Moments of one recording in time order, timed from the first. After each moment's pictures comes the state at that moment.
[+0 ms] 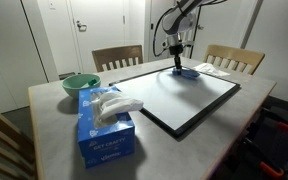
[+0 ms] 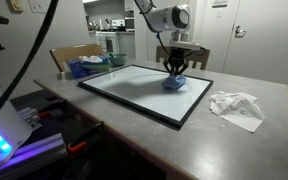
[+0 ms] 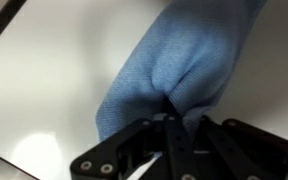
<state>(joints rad) -0.20 0.91 0.01 -1.36 -0.15 1.98 -0.79</state>
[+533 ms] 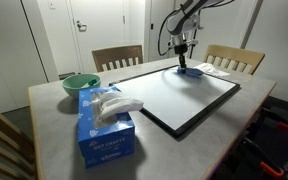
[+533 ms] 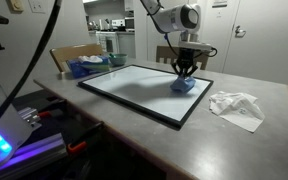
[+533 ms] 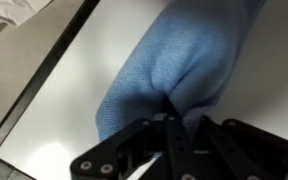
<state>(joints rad) -0.23 0.95 -0.03 -1.29 -0.15 1.95 -0.81</state>
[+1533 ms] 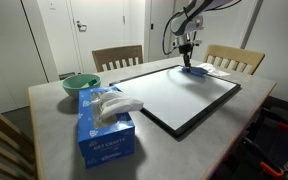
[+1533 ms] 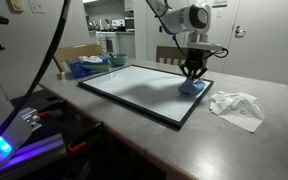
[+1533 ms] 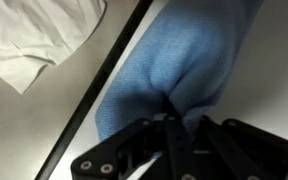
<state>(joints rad) -0.27 1.01 -0.06 -1.19 -0.15 1.90 -0.80</state>
